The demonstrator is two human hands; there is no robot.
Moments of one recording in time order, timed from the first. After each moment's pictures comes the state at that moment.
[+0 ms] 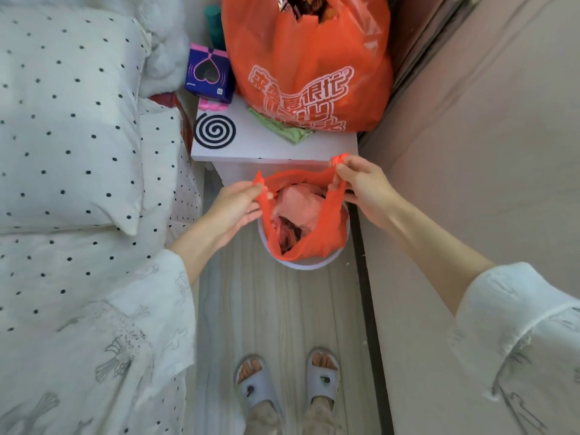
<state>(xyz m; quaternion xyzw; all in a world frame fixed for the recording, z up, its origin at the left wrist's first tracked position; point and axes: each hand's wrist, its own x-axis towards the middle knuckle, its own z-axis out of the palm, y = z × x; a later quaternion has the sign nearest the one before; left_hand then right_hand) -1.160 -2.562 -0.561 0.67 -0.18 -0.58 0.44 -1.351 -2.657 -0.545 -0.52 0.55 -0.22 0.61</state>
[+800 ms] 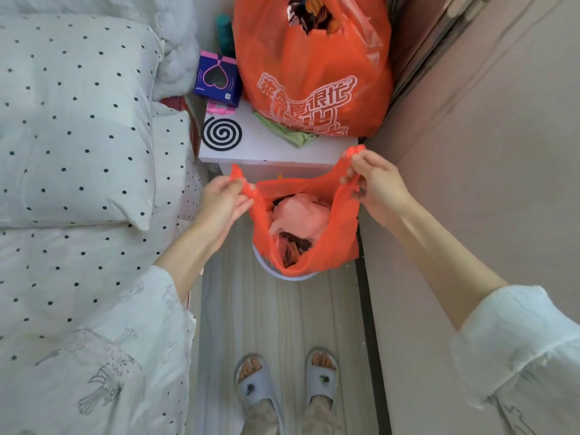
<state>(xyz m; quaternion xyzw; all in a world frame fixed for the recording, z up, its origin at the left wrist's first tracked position) -1.152 -2.538 -0.545 0.66 -0.18 -0.53 0.50 -1.352 -2.643 -0.522 -0.48 0.57 -0.25 0.62</state>
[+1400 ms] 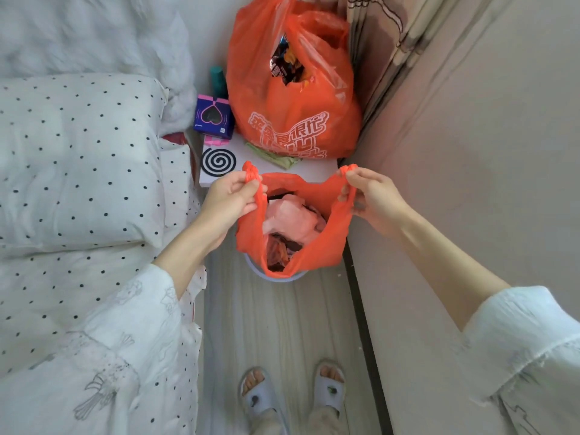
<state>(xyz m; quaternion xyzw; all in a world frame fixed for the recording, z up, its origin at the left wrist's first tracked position) -1.167 -2.528 -0.448 0.65 -0.32 -0.50 0.47 -1.376 -2.610 -0.447 -0.48 0.56 -0.25 0.63</state>
